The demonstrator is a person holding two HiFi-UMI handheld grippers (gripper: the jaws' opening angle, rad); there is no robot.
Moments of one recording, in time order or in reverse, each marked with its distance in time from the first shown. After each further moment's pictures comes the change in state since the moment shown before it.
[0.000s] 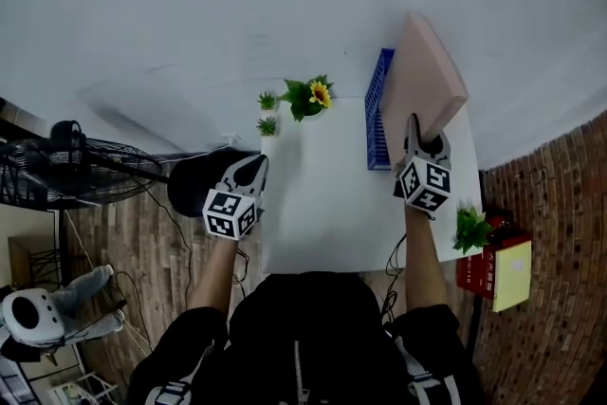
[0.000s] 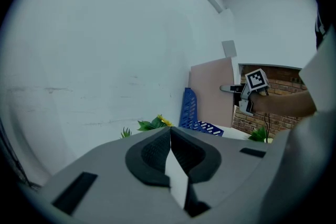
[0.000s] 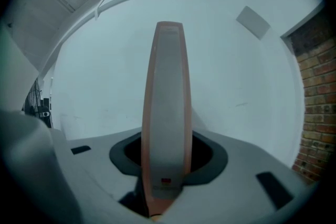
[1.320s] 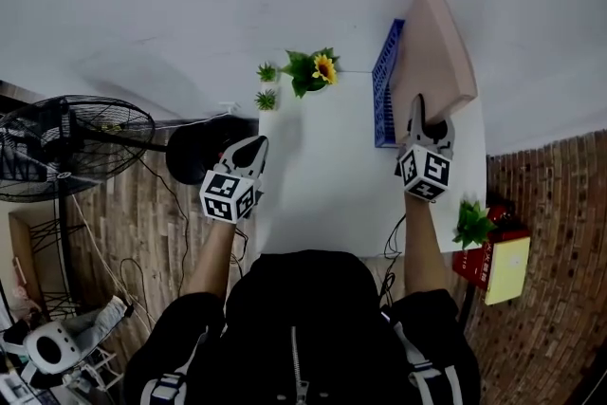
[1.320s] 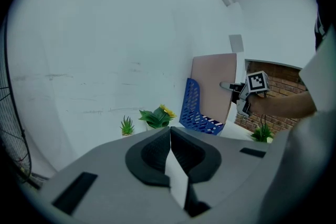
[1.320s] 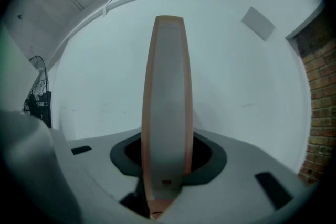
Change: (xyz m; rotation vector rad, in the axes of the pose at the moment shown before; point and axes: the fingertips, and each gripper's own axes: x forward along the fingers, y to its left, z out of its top) left arm 0.017 0.007 -0.030 -0.046 0.072 0.032; right arm 0.028 0.001 -0.021 -0.068 -0.052 0.020
